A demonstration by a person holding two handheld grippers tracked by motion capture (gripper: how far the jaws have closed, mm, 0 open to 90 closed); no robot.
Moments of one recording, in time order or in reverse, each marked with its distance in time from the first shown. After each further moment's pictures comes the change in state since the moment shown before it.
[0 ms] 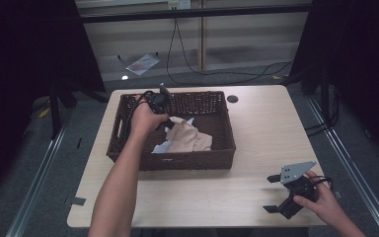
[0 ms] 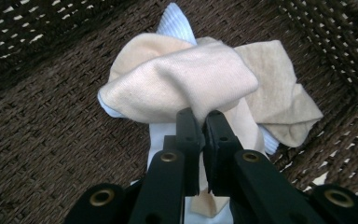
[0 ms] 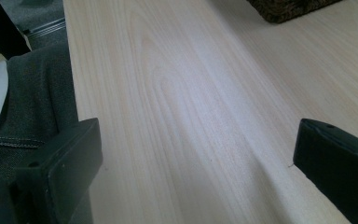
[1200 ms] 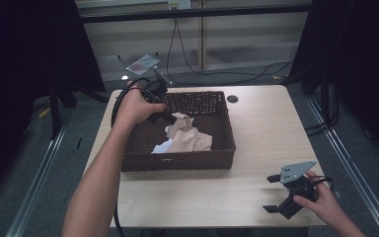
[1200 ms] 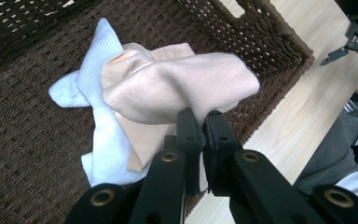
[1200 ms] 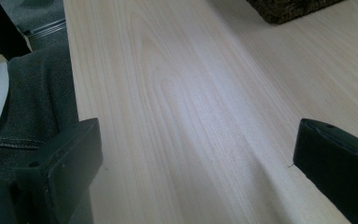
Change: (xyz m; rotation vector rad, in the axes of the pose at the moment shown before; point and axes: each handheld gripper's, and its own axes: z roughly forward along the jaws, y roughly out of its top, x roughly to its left) left arm -0.037 0.006 -0.074 0.017 -0.163 0.045; right arm 0.000 0.000 0.000 -0.002 0.001 -0.002
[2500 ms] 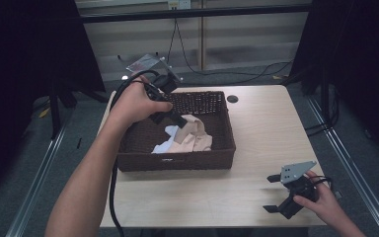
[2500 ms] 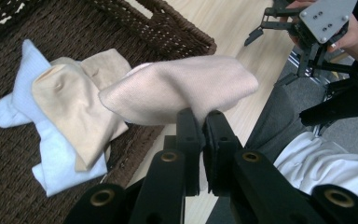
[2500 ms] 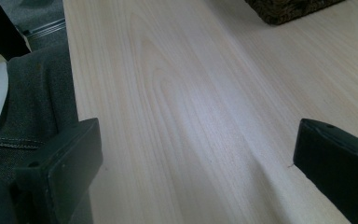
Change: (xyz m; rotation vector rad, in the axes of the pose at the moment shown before) left arm -0.060 0.007 -0.035 0.040 -0.117 0.167; right arm 0.000 0.000 -0.001 -0.002 -0.003 0.000
